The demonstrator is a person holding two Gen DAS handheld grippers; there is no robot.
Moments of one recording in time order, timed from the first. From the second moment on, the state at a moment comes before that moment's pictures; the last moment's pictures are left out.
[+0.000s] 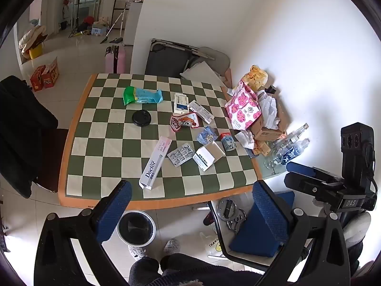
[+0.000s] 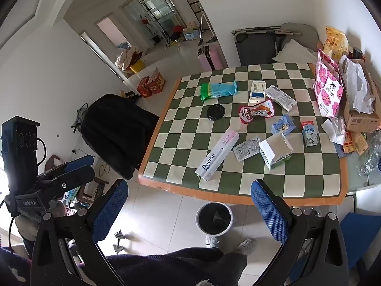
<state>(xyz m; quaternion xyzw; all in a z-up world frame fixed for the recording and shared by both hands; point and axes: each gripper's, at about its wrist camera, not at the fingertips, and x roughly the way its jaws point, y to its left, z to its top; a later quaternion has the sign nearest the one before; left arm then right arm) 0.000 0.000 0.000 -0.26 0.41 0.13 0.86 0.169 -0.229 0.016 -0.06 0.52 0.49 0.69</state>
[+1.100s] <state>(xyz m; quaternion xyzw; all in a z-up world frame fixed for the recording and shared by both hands) 0.000 -0.003 0.006 -0.26 0.41 0.13 0.86 0.164 -0.228 0.023 -0.06 0.52 0.49 0.69</state>
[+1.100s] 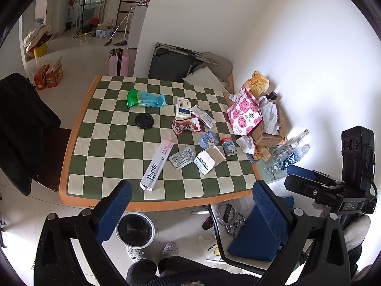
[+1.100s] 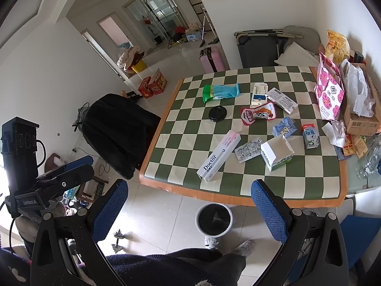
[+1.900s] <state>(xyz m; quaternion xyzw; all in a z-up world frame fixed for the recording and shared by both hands) 0.005 -0.009 0.011 -0.26 0.40 0.13 0.87 0.158 -0.227 0.027 -0.06 0.52 0.50 0.70</state>
